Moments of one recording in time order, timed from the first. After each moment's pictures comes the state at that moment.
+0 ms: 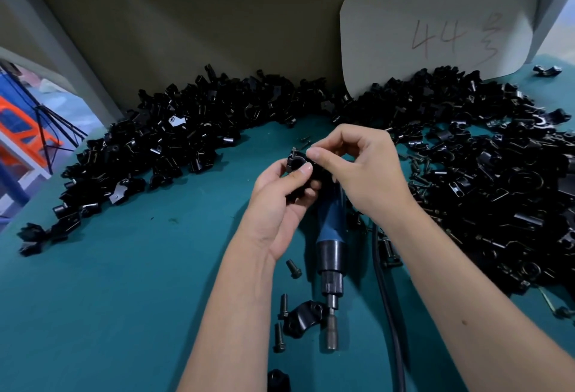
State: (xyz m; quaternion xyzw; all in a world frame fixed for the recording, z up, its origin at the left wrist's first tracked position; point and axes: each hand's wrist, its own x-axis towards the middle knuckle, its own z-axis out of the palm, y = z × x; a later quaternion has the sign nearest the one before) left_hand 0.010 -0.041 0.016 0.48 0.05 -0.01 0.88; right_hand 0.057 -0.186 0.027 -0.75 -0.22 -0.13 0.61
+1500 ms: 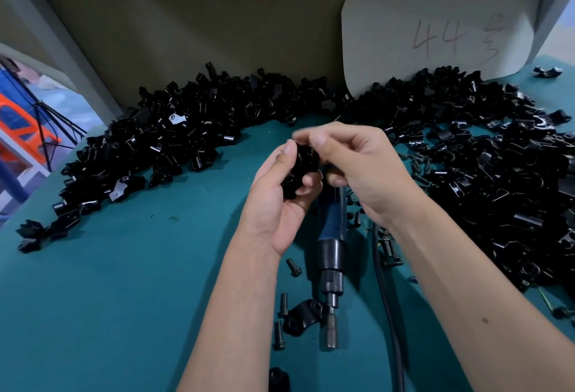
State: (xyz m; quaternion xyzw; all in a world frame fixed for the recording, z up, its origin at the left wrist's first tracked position) left_hand 0.012 -0.043 0.020 0.40 -0.03 -0.01 0.92; right_hand 0.047 -0.183 0.041 -0.64 -0.19 0.03 0.74
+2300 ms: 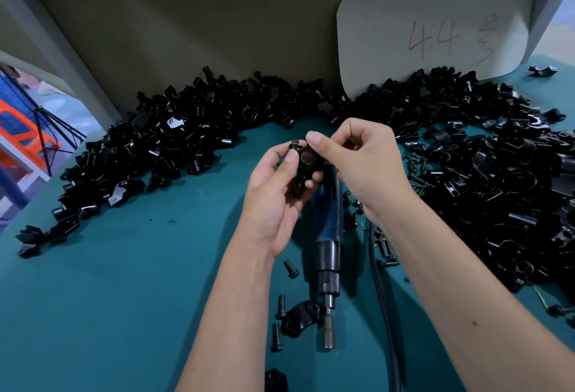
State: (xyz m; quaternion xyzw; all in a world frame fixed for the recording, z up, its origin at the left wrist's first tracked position) left_hand 0.009 -0.044 0.020 0.50 0.01 0.04 0.87; right_hand 0.051 -0.181 0.040 -0.69 -0.10 -0.08 0.71
